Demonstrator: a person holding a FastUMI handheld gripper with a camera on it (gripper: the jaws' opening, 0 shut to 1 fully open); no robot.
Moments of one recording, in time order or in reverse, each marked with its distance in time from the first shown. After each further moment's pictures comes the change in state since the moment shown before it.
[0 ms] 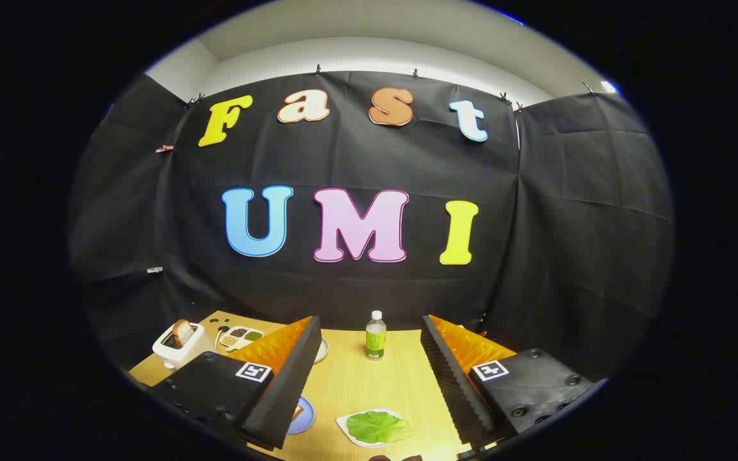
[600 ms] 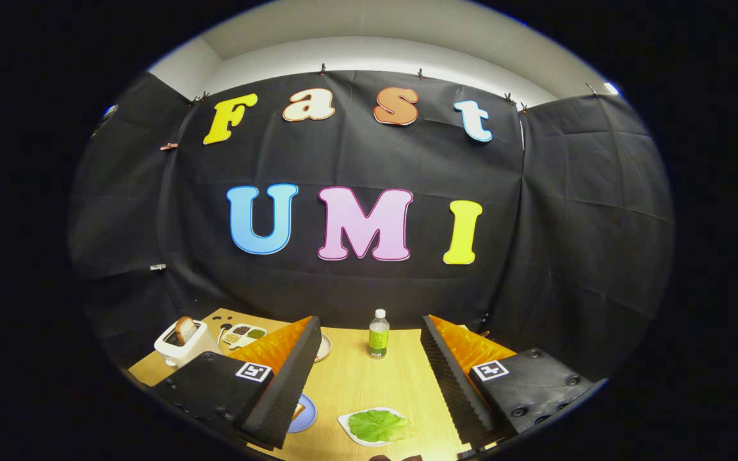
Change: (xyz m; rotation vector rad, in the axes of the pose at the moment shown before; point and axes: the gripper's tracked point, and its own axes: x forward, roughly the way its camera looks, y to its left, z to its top) arm -0.004 0.005 0.000 -0.007 0.000 0.010
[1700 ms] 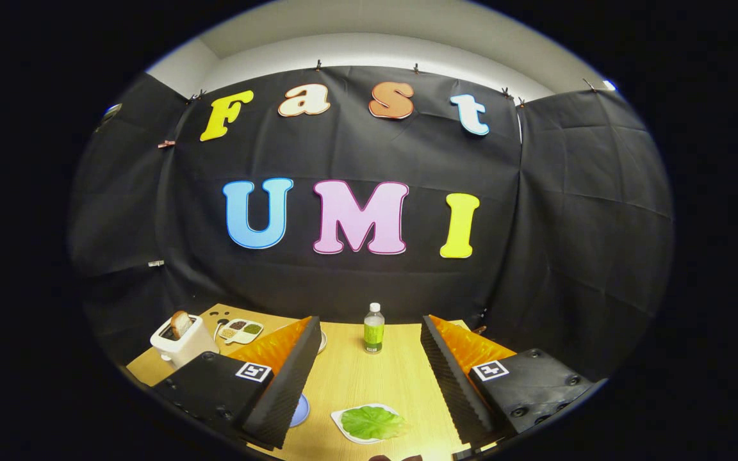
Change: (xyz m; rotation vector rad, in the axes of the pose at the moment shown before) arm 0.007 -0.018 -0.019 0.003 0.031 0.008
